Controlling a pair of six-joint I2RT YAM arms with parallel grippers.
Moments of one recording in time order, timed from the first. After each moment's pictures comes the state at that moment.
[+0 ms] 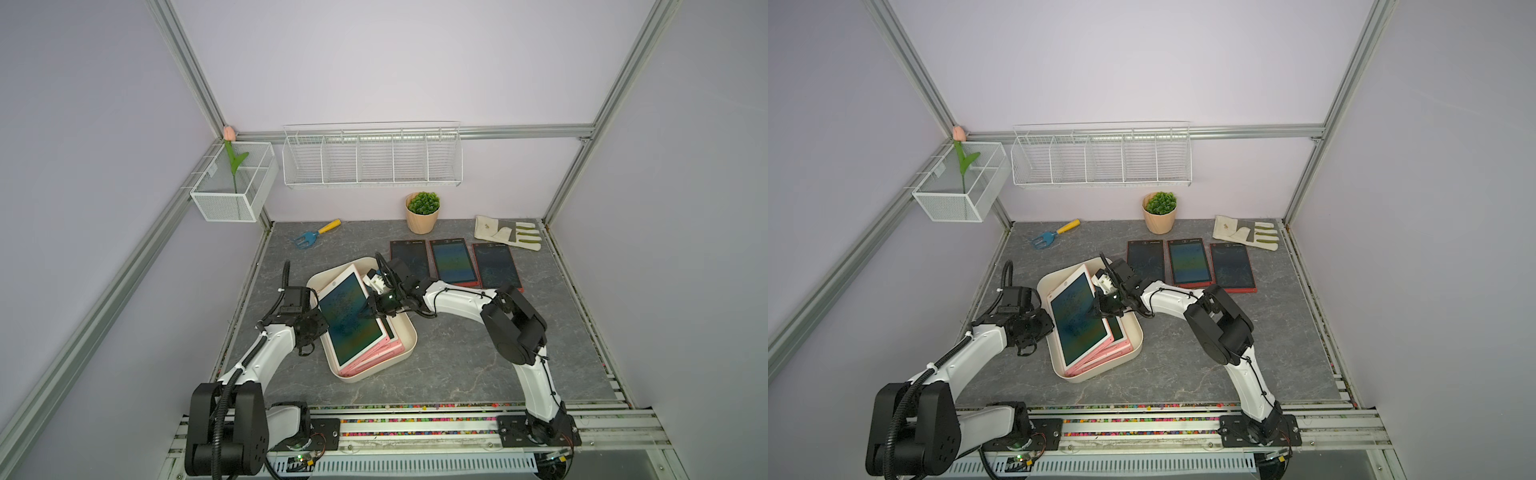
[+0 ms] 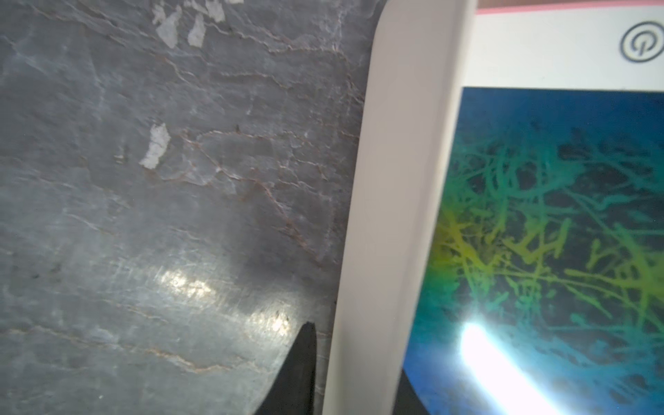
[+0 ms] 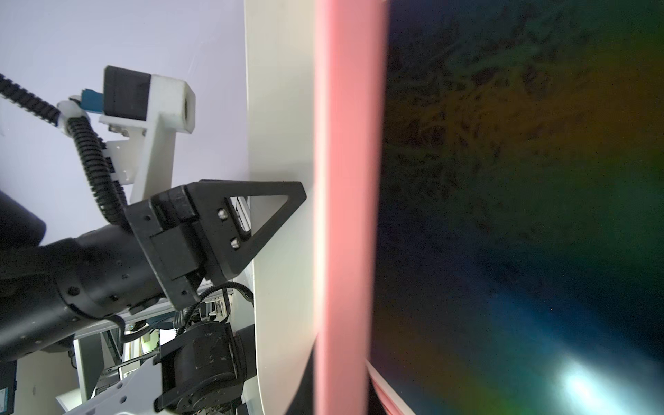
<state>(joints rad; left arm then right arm) -0.07 1.22 0.62 -0.51 0.08 -0.62 0.85 2.14 1.51 -0.15 -0.68 0.79</state>
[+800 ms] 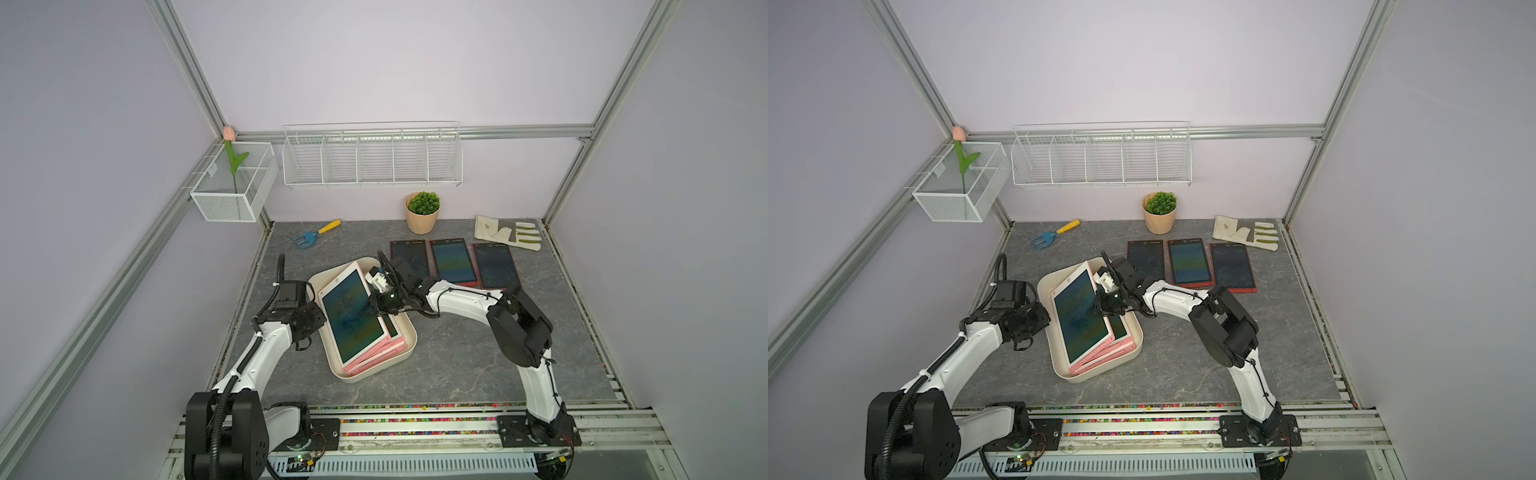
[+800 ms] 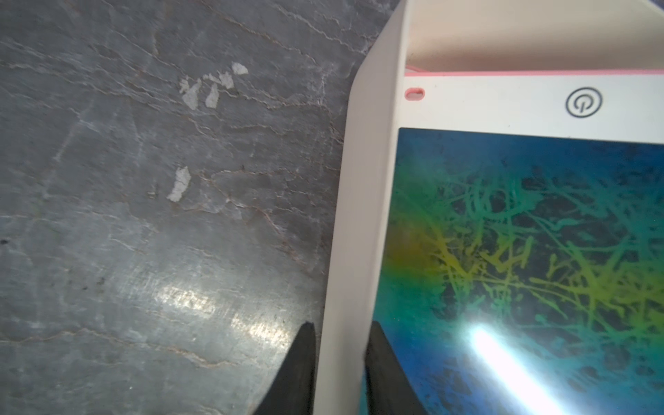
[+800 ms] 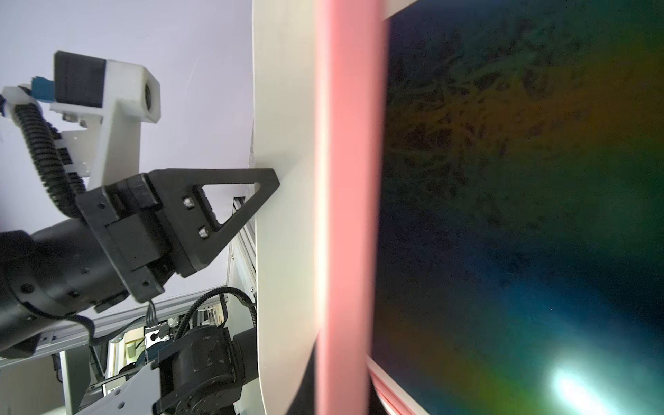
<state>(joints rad) -0.05 1.19 0.69 -0.56 0.07 -0.60 0.84 2.09 1.49 -0.17 -0.64 0.78</state>
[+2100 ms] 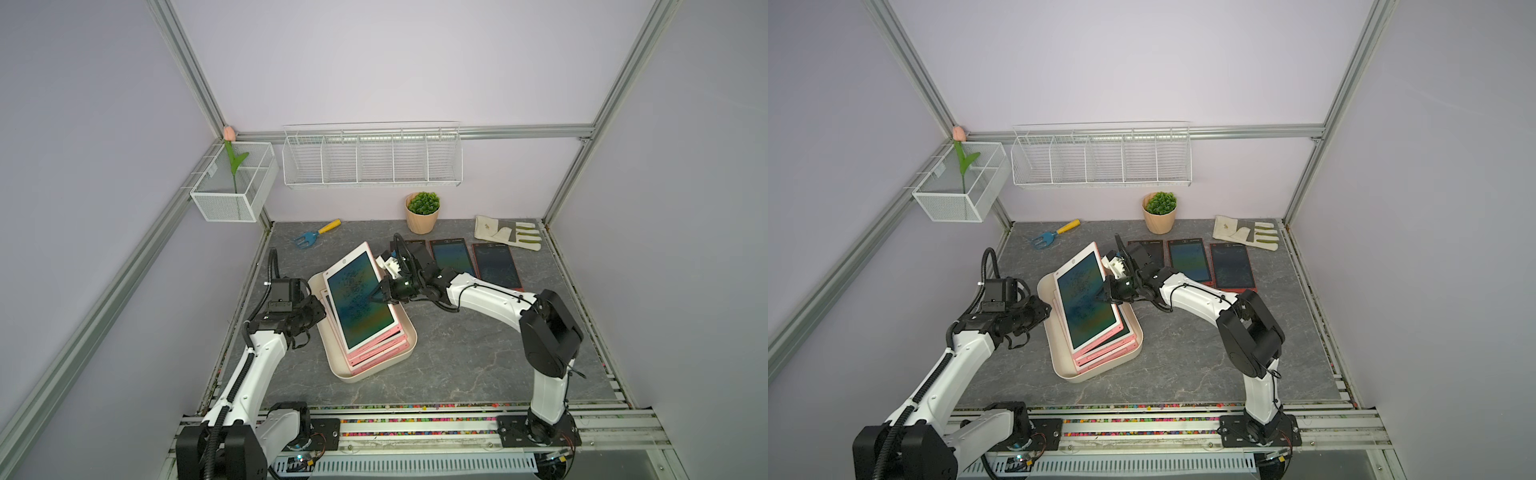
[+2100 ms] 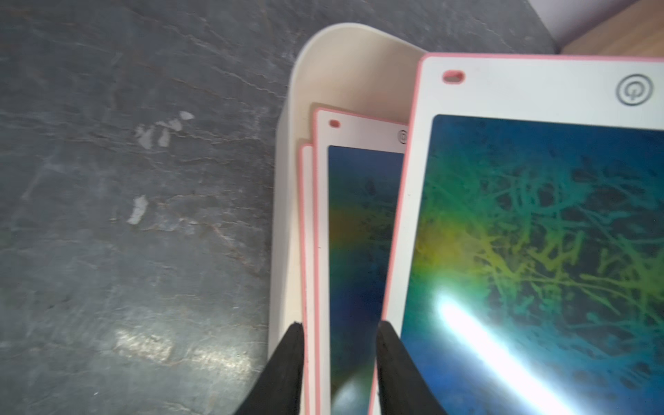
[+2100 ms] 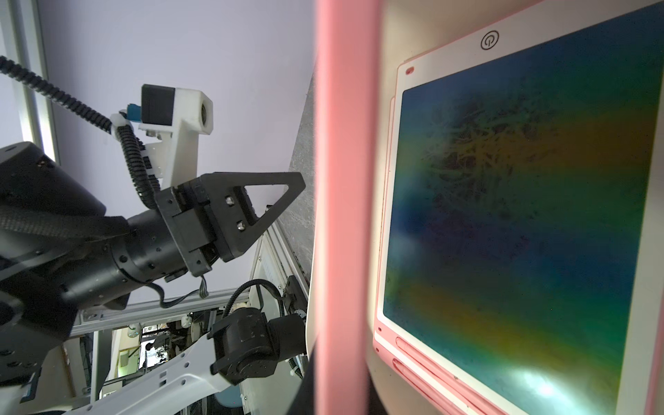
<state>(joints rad) -0.05 1.06 0.73 -0.55 0.21 -0.59 0.78 1.89 1.43 -0.20 -0.68 0.76</state>
